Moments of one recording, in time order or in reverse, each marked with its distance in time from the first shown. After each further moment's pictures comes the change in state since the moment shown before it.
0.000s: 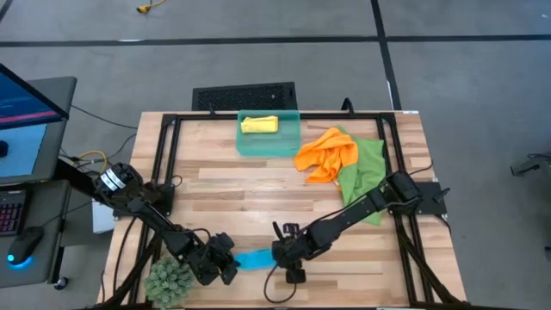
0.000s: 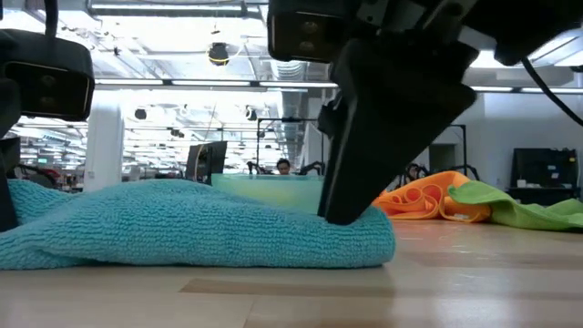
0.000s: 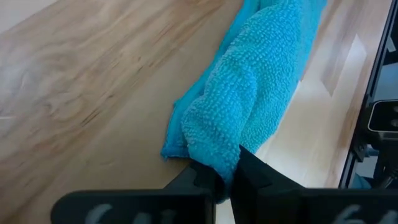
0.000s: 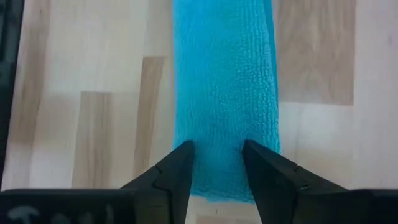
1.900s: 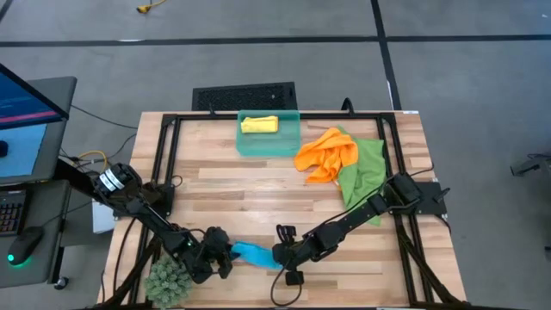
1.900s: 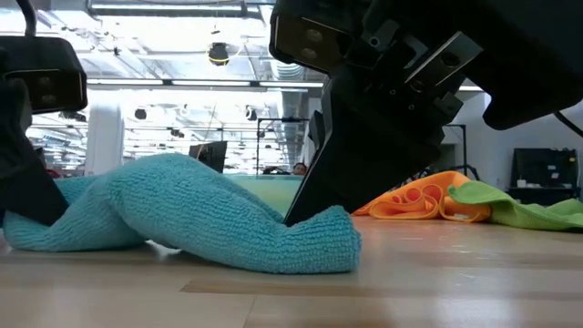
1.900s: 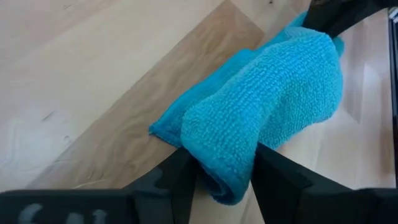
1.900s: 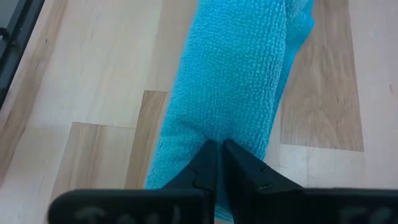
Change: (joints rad) left arm -0.021 0.000 -0.089 0.078 -0.256 0.128; right arm 0.032 0.006 -0.167 0.338 0.101 -0.059
